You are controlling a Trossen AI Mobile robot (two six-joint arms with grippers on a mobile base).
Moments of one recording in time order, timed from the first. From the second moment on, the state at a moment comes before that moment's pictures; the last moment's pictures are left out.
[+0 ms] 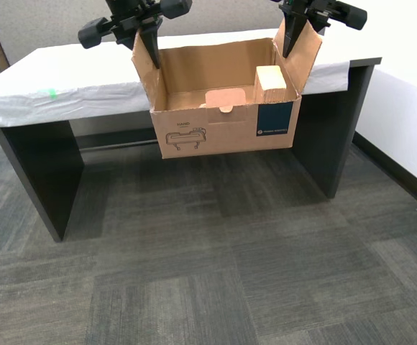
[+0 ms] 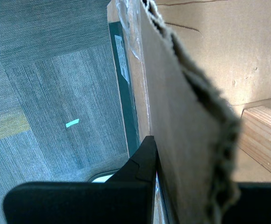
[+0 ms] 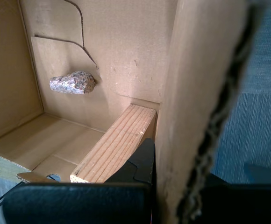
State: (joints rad) arm 0 0.38 2.08 1.93 -1.18 -0.30 0.22; arm 1 -0.43 2.04 1.81 -1.01 0.20 -0.36
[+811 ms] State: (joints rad) arm 0 0.38 2.08 1.93 -1.19 -0.28 0.21; arm 1 -0.48 2.04 1.81 -0.98 0.18 -0.34
